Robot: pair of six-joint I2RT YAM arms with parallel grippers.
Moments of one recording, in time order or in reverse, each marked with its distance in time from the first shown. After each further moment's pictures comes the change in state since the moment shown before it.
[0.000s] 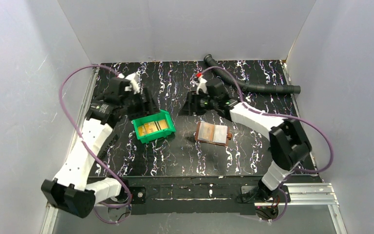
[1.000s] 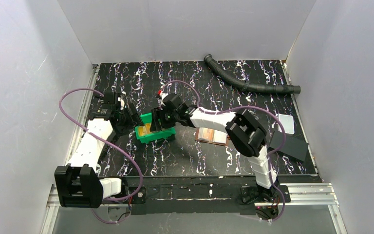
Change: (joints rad) left arm 0.336 0.020 -0.358 0.063 -0.072 0.023; right arm 0.323 0.455 0.362 -0.005 0.213 0.058
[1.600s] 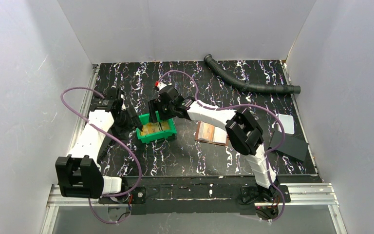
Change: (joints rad) left arm -0.026 0.086 0.122 -0.265 -0.079 -0.048; right arm -0.006 0.083 0.253 -0.202 0.153 -0.091
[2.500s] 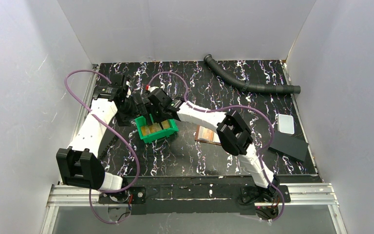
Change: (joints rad) left arm -0.090 0.105 0.247 -0.050 -0.016 0.017; right arm 0.061 0.135 0.232 -0.195 0.132 -0.039
